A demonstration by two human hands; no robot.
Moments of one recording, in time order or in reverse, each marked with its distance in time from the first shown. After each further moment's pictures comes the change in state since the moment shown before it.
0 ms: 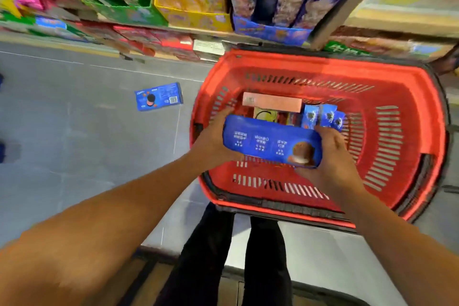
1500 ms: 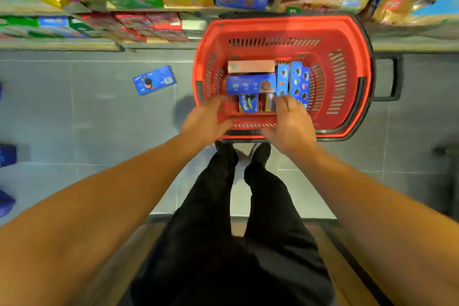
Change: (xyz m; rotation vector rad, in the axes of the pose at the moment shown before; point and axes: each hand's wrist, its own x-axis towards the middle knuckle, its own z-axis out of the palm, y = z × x) left_hand -0.162 0.066 -0.016 0.430 0.017 0.115; right_hand -0.153 -0.121 -0.014 -0.267 0.097 0.070
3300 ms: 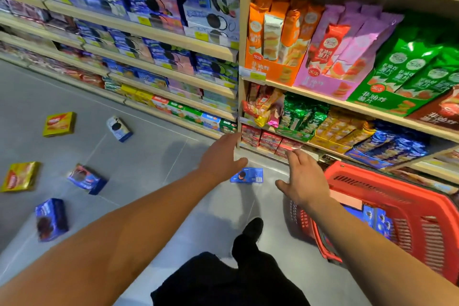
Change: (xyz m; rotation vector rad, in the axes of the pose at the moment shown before) left_hand -0.149 -0.227 -0.362 -0.003 0.447 -0.045; right_hand 0.012 -0.441 -0.050 -0.333 0.096 -0.368
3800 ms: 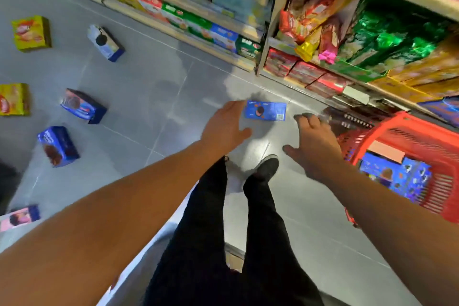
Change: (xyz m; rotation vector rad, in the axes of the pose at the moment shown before) left_hand 0.061 -0.127 0.094 -0.076 -0.214 -0.235; right_hand 0.109 -0.022 0.128 0.065 -0.286 -0.051
